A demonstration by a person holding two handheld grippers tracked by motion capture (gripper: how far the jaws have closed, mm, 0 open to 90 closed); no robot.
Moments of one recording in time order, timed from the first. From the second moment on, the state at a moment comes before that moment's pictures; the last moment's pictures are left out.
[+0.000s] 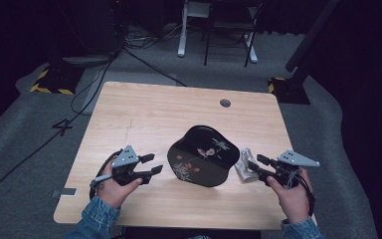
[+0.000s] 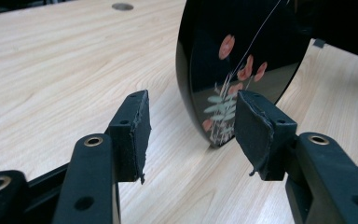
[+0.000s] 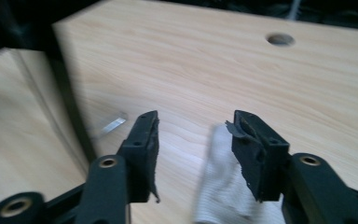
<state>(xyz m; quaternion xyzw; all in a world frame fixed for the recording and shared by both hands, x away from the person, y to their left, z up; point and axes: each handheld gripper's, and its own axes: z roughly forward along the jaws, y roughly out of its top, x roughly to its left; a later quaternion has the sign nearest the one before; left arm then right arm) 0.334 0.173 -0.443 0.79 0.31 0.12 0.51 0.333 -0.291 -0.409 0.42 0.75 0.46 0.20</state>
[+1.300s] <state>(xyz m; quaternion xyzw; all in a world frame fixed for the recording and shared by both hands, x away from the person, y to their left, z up) 0.328 0.167 -0.462 0.81 0.32 0.10 0.47 0.386 -0.278 -0.488 0.45 0.81 0.31 0.20</state>
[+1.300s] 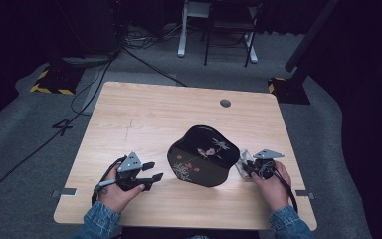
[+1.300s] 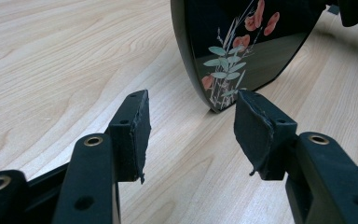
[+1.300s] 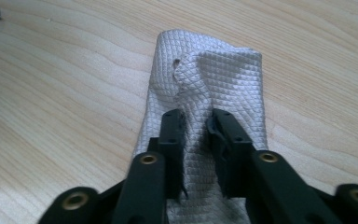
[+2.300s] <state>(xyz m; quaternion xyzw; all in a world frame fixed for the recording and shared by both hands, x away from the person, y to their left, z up) 0.314 0.153 -0.461 0.82 0.30 0.07 0.49 0.257 -0.215 -0.427 0.28 0.90 0.33 0.09</state>
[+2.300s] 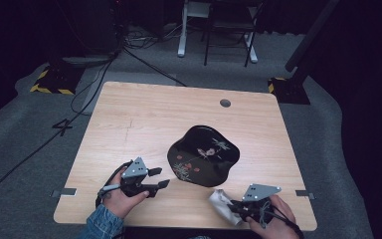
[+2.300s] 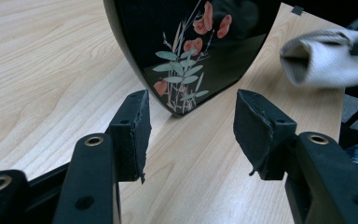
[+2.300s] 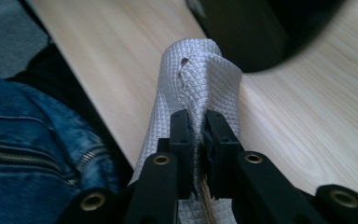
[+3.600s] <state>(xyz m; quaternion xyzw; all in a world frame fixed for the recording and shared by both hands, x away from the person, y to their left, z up) 0.290 0.094 -0.483 0.89 0.22 0.01 0.39 0.275 -0.167 -0.444 0.25 0.87 0.43 0.07</state>
